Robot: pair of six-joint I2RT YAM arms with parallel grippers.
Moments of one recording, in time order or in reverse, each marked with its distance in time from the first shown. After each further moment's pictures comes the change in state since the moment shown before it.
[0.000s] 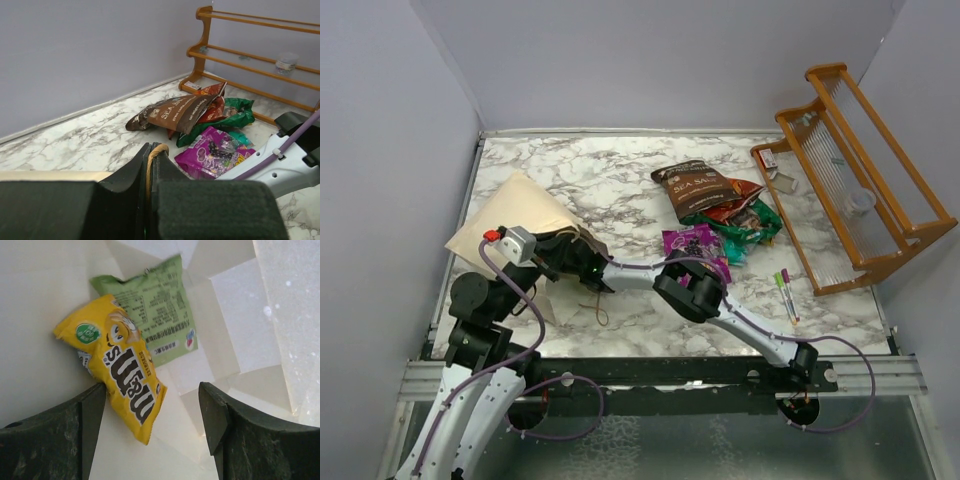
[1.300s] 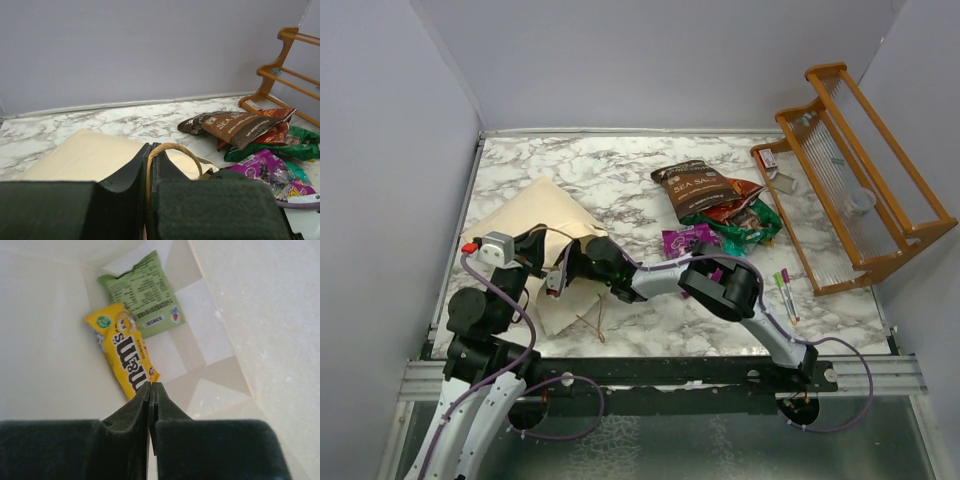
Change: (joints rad) left arm 0.000 -0.115 -0.057 -0.055 -0.362 -0.008; right arm -0.001 -0.334 -0.523 0.249 0.056 0.178
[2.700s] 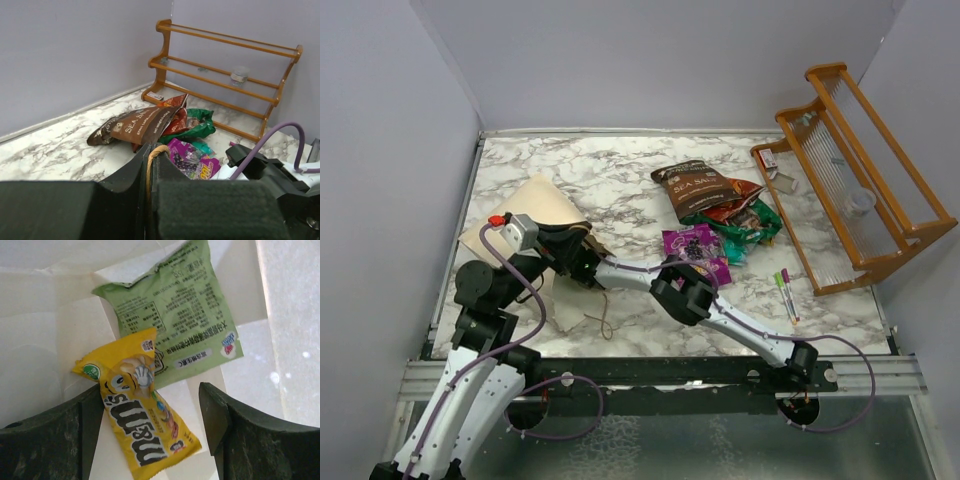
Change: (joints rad) left arm -0.007 0.235 0.070 0.226 0.500 -0.133; right arm 0.000 0.494 0.818 -0.341 -0.059 -0.203
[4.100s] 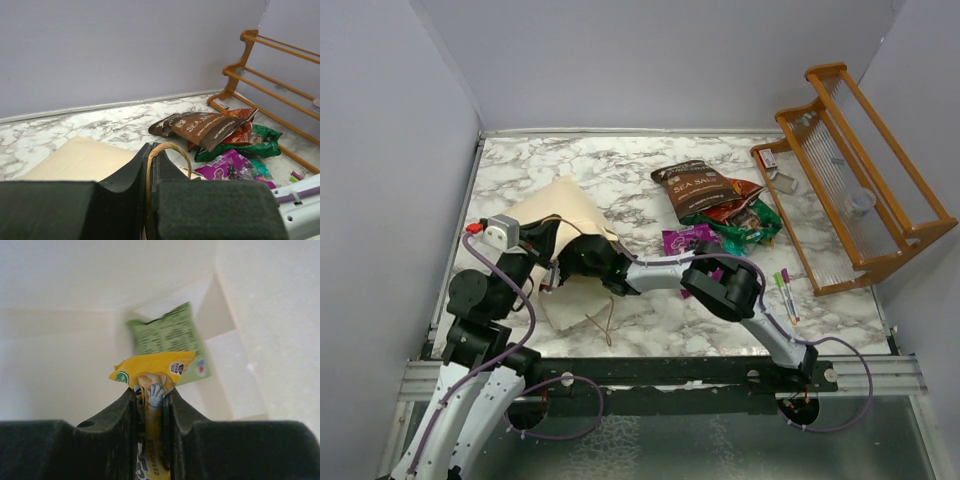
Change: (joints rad) left arm -0.013 -0.088 0.024 -0.190 -0.380 0.055; right arm -0.006 -0.460 -0.646 0.101 0.003 0.232
